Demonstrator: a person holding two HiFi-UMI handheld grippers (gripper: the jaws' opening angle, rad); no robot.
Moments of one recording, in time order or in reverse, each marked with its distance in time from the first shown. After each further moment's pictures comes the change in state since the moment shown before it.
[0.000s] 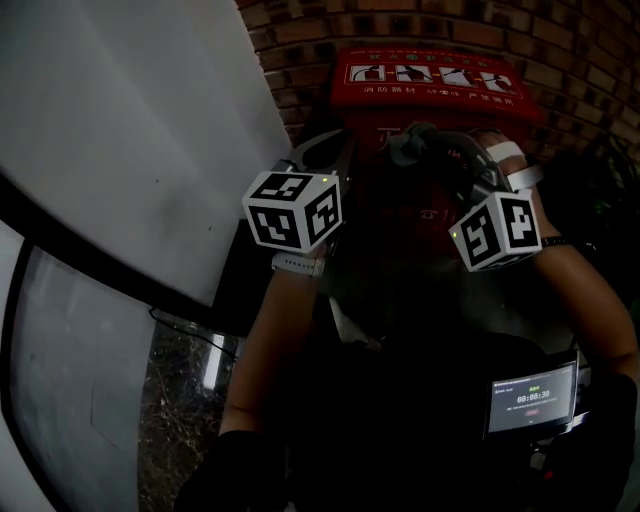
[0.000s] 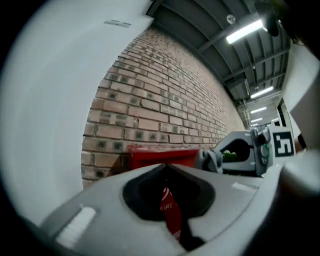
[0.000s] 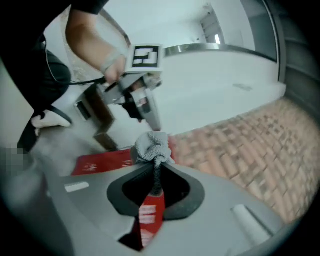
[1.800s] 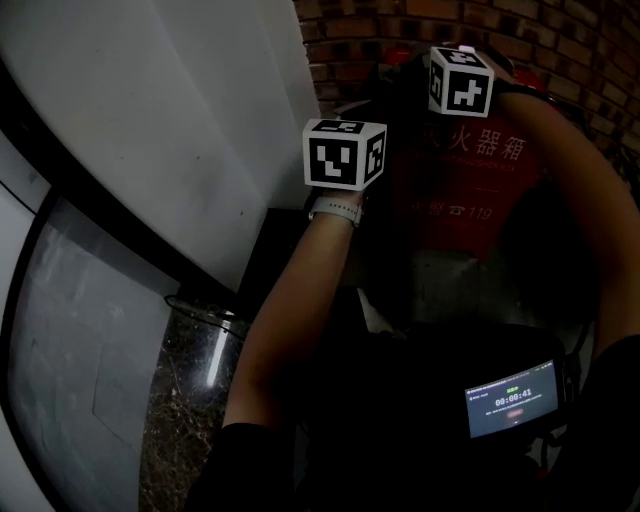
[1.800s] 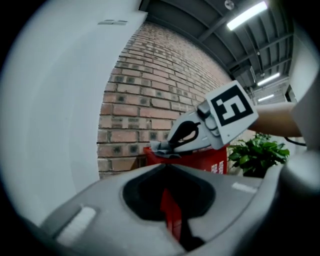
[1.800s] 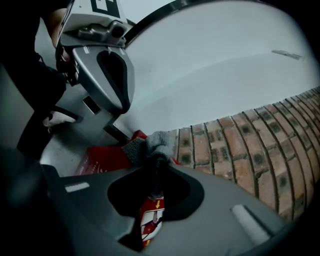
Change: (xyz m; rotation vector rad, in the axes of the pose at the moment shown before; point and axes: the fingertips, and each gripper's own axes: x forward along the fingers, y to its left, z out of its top) left arm -0.003 0.045 0.019 0.050 0.086 0.105; right arm 0.144 -0.059 0.017 -0.094 0.151 0.370
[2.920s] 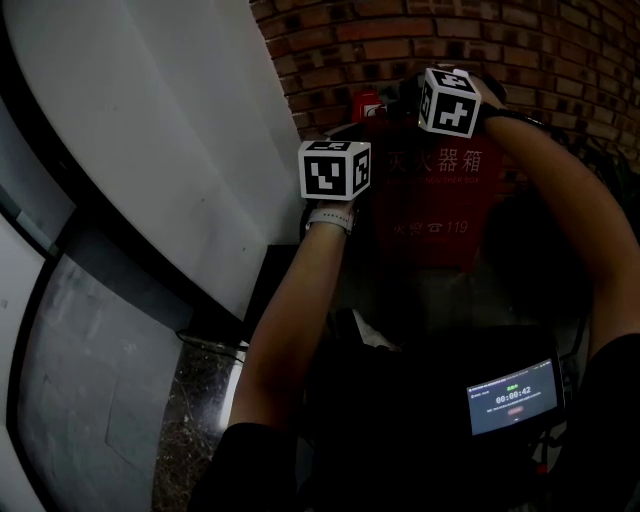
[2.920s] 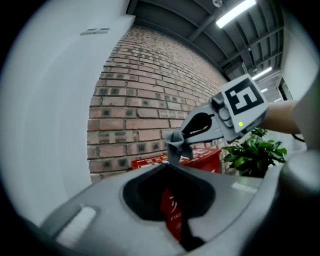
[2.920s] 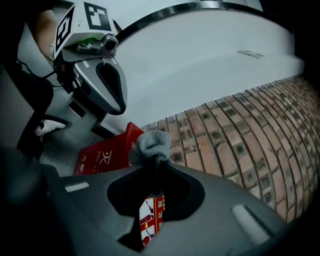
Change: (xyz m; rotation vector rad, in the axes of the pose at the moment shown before) left arm -0.004 -0.050 0.042 0.081 -0.019 -0.016; right arm -0.098 -0.017 -0.045 0.161 0.069 -0.185
